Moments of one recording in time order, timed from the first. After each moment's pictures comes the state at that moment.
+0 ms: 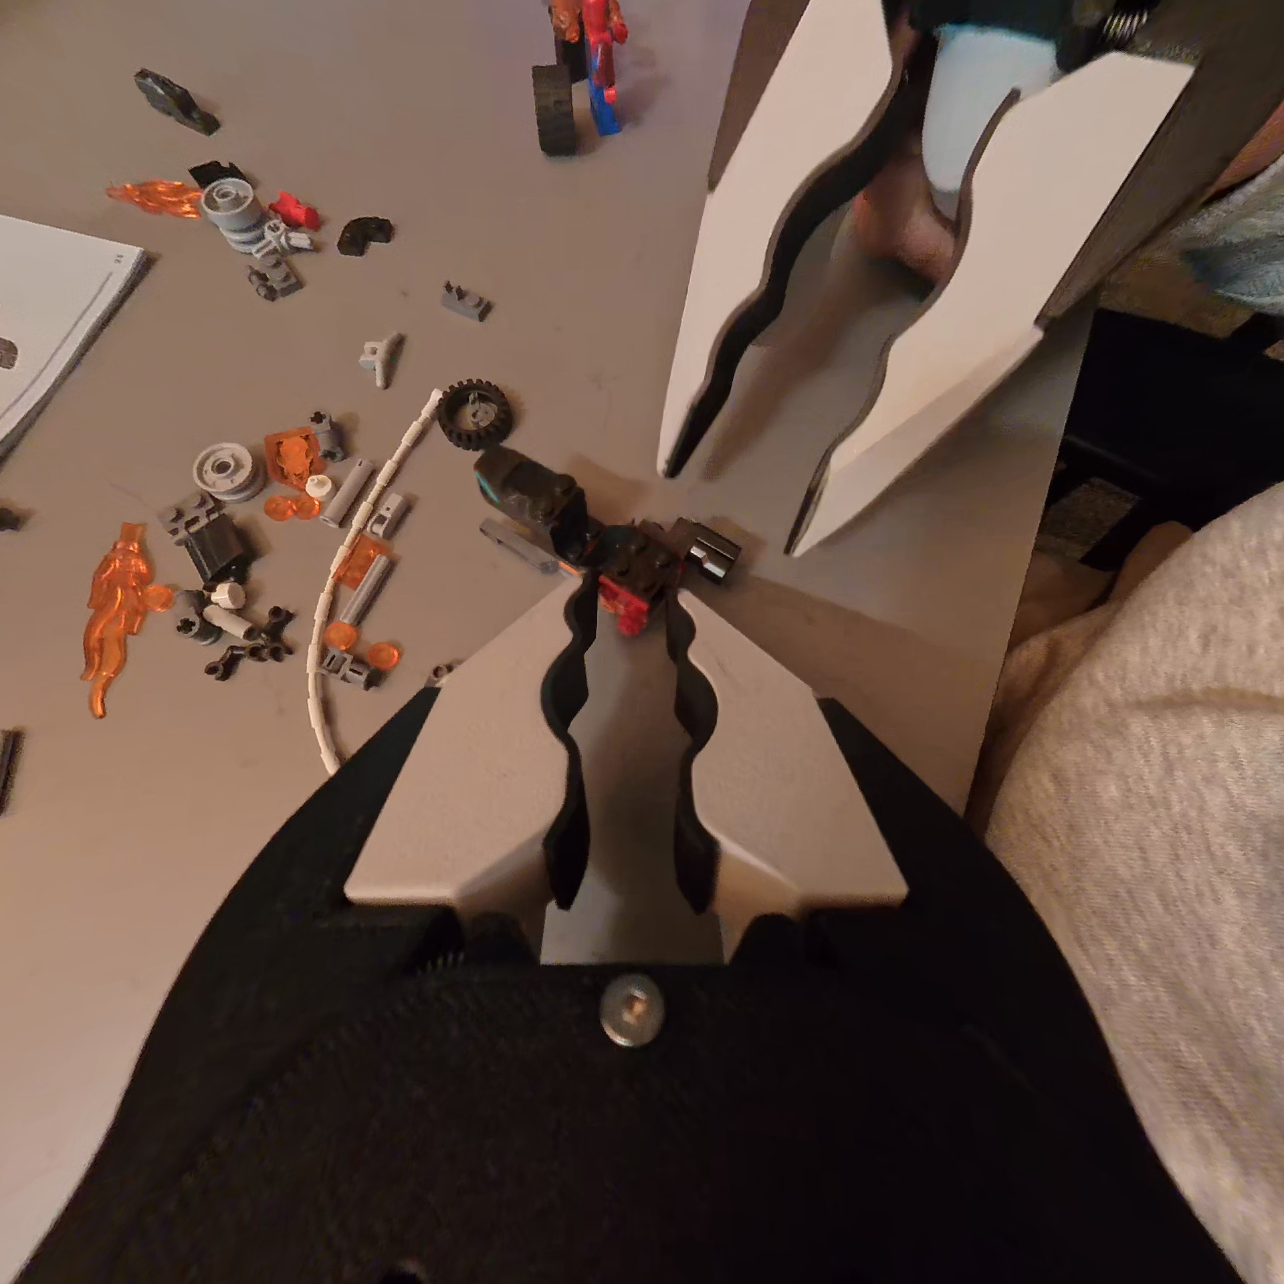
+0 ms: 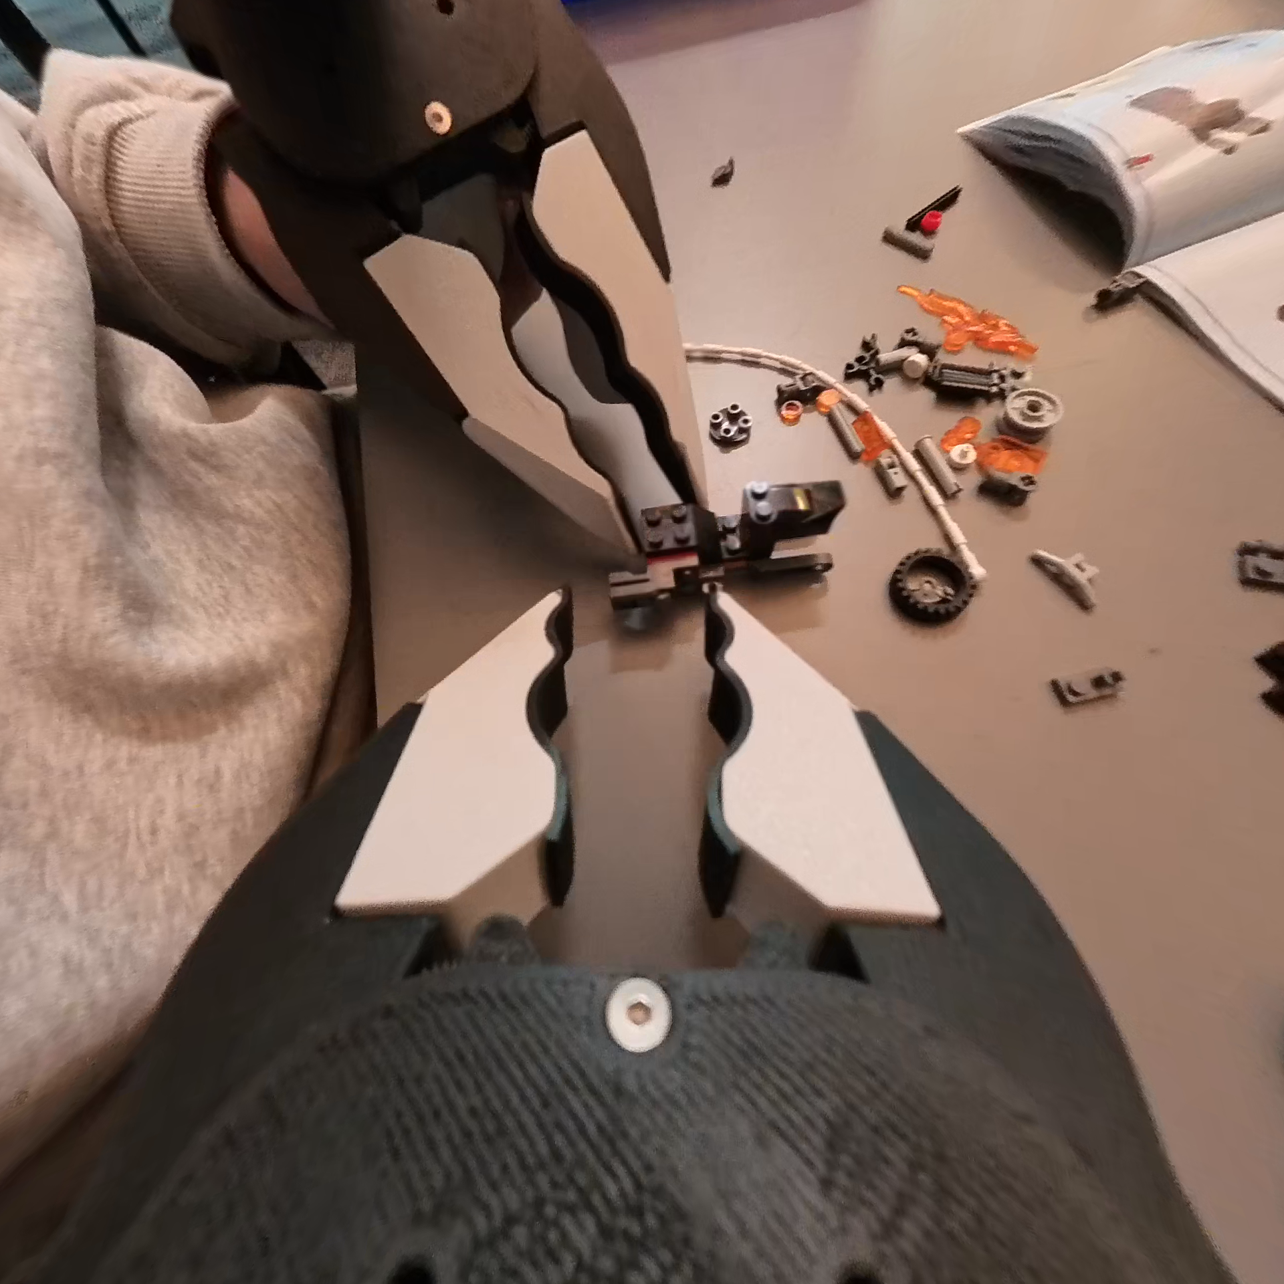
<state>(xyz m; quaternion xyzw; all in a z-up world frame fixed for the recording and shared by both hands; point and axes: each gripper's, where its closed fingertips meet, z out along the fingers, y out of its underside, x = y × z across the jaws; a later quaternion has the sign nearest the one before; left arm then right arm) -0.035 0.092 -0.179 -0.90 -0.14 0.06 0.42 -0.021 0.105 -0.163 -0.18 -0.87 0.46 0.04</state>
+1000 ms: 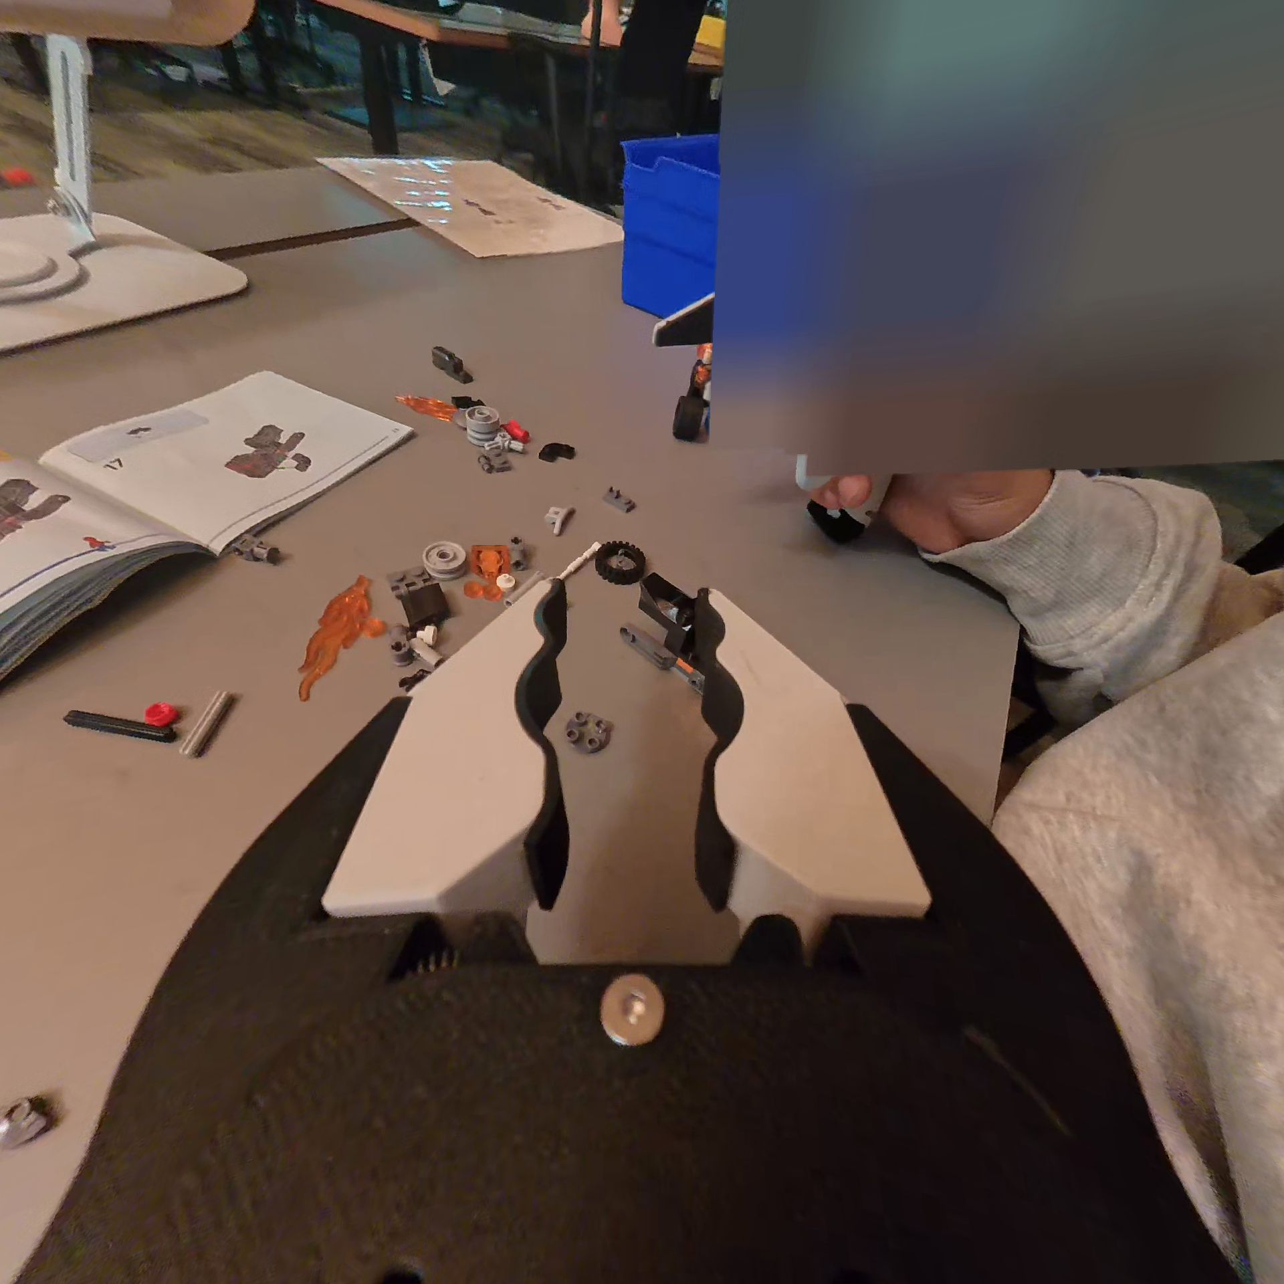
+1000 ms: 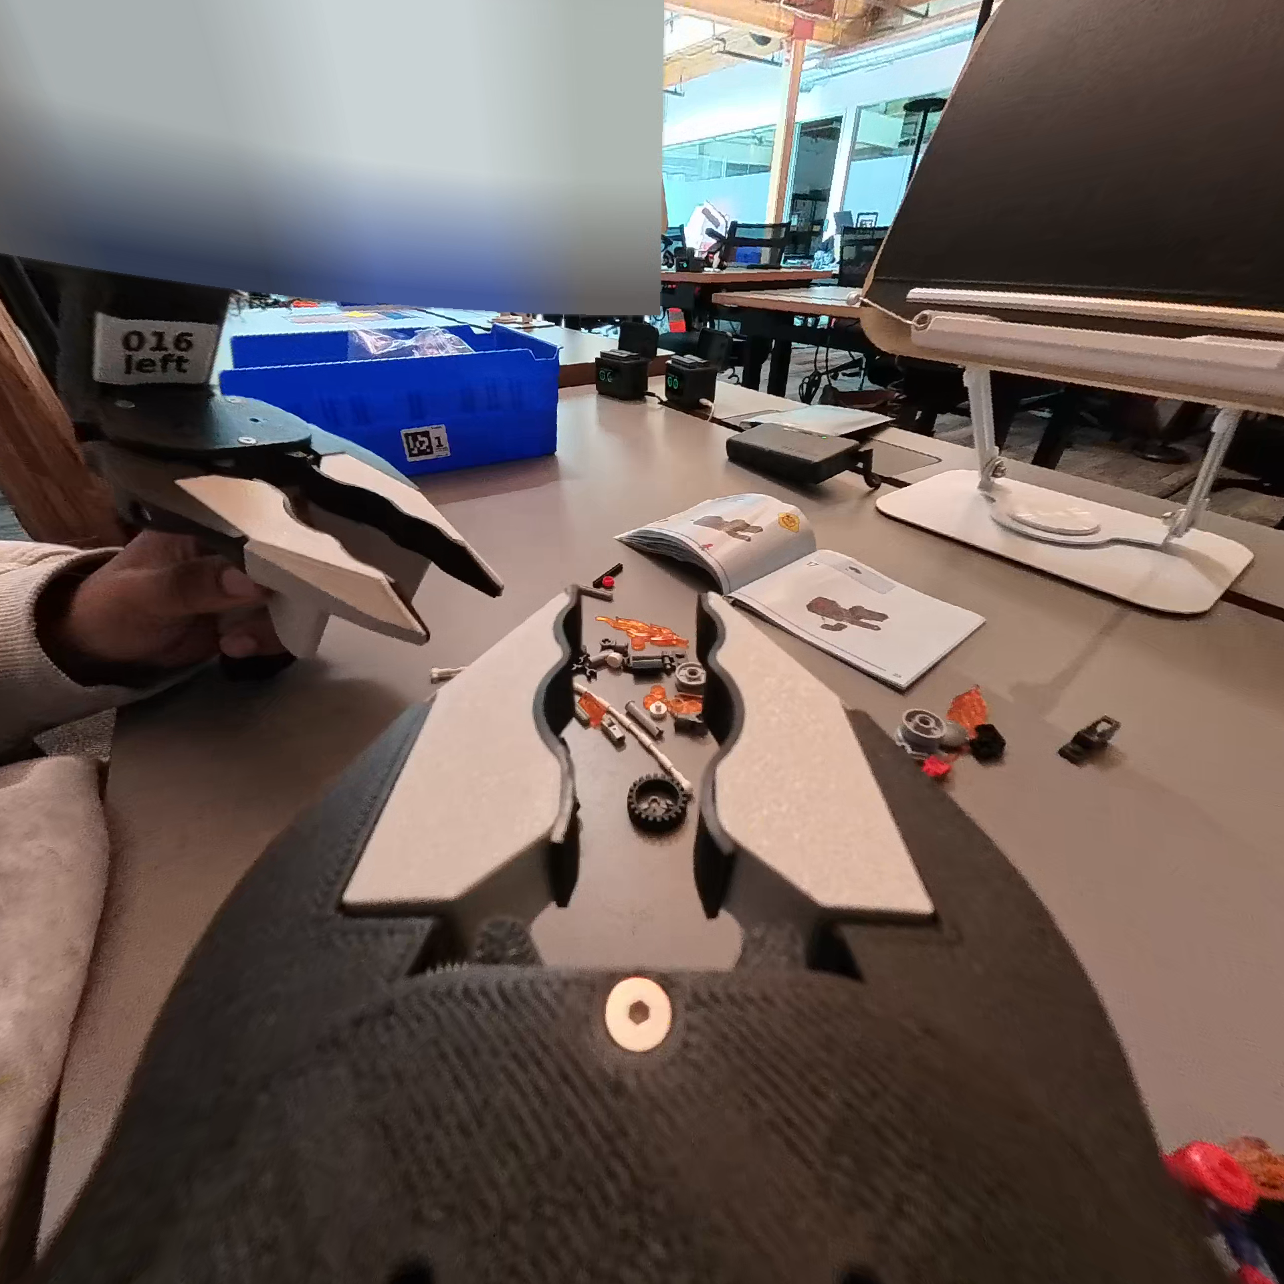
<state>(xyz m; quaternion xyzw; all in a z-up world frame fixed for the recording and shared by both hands) -0.075 0.063 -0.121 -0.77 -0.22 0.06 0.59 -0.103 0.127 -0.085 -0.25 -0.68 0.65 0.24</state>
